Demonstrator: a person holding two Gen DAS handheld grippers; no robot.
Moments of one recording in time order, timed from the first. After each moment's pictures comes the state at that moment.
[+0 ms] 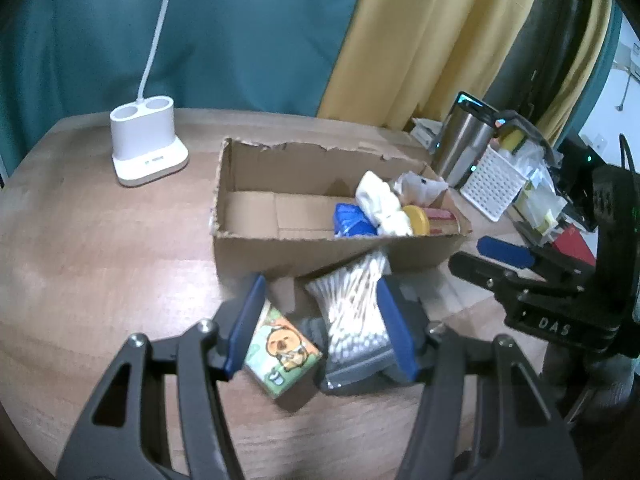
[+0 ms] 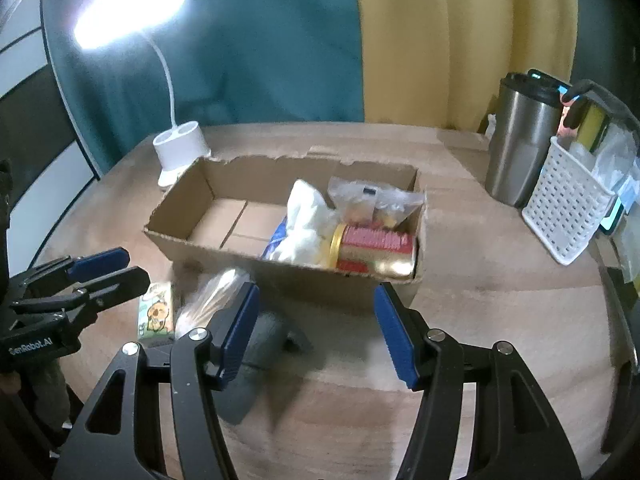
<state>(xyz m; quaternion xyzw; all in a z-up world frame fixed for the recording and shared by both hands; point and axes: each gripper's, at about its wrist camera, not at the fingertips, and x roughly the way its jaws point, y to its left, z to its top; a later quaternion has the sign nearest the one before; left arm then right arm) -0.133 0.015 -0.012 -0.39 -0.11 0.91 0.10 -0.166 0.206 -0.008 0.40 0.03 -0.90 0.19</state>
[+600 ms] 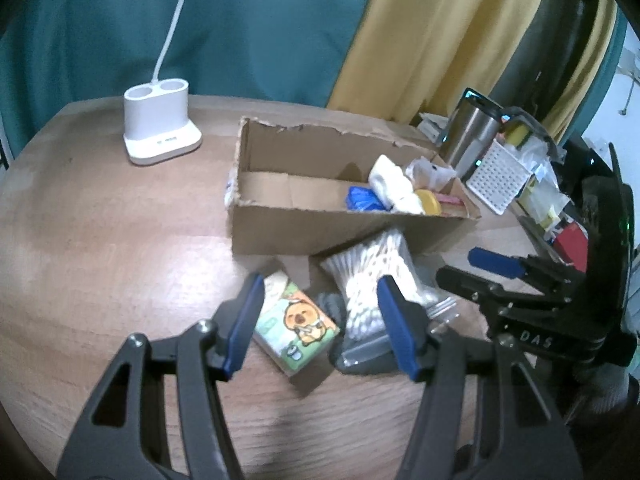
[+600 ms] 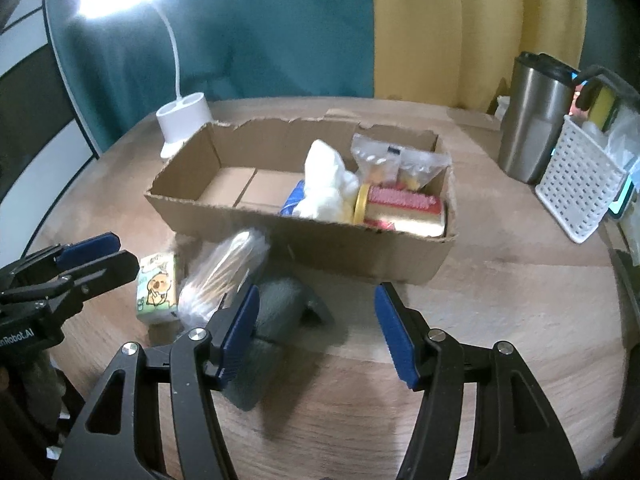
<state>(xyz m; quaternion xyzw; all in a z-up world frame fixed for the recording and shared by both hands) -0.121 0.003 -0.025 -0.39 -0.11 0.91 0.09 -0.158 0.188 -0.033 0.43 0.04 -0.88 0.19</state>
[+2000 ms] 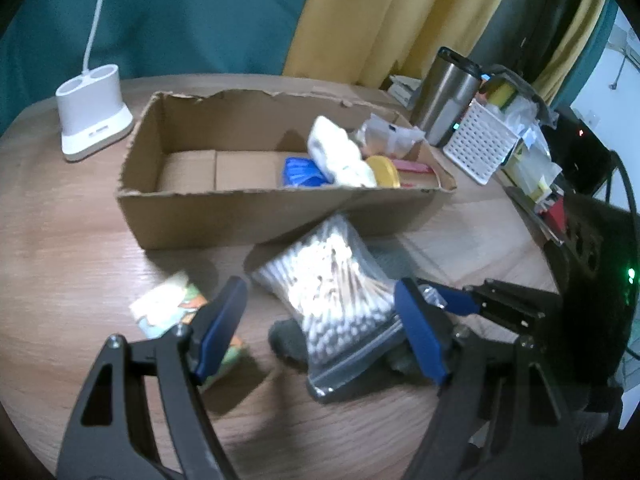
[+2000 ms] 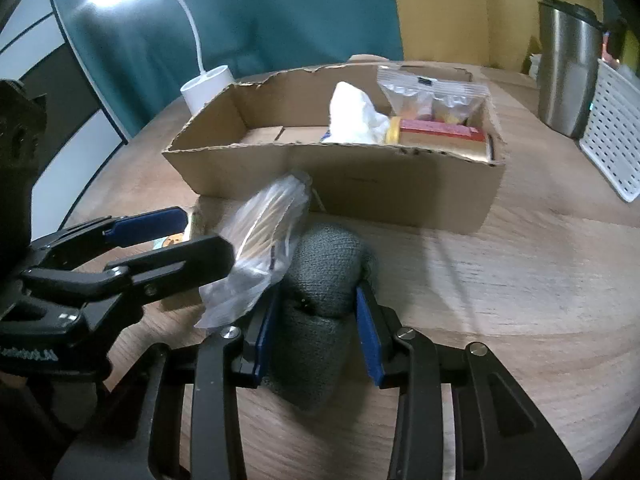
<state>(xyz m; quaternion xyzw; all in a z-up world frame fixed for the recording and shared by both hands) -0.153 0.068 -0.041 -0.44 -0.09 0.88 0.13 -0.150 0.203 -0.063 0.45 -0.01 -0.86 0.25</state>
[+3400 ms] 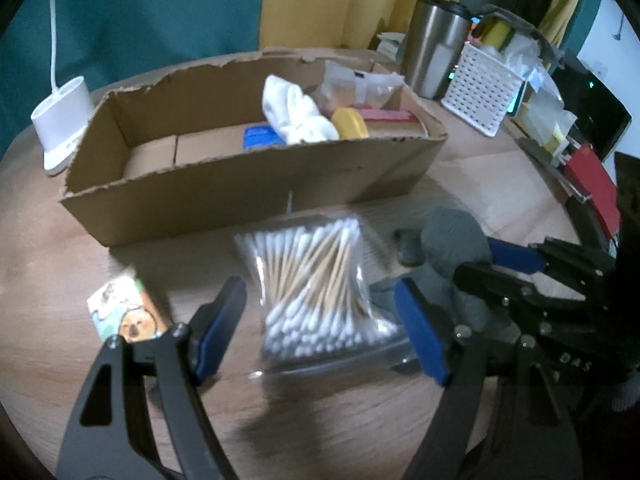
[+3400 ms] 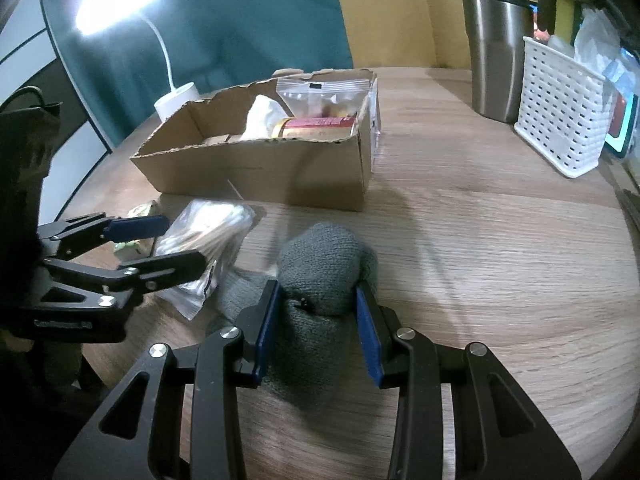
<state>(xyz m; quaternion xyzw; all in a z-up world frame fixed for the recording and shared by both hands) -0.157 0.114 -0.059 -0.48 -0.02 0.87 0.12 -0.141 0.278 -0.061 0.44 -0.01 -0.87 0.23</state>
